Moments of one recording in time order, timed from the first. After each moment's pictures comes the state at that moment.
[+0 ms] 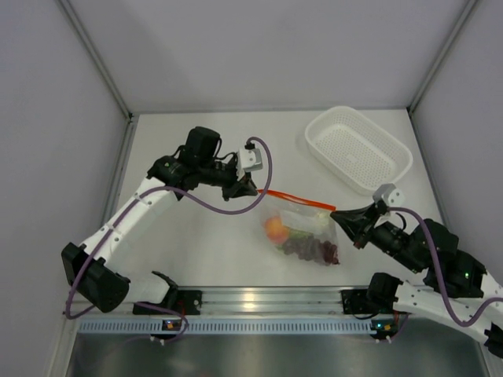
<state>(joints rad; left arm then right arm) -0.56 1.33 1.34 -0.73 0.74 0.55 1.08 0.33 0.80 -0.51 0.26 0.08</state>
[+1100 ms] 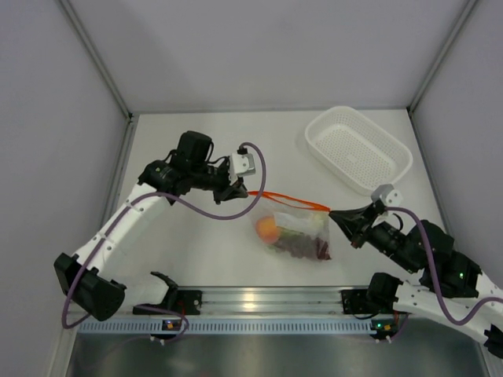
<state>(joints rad) -0.53 1.27 1.30 -0.80 0.67 0.61 1.08 0.33 0.76 -0.46 0.27 0.10</state>
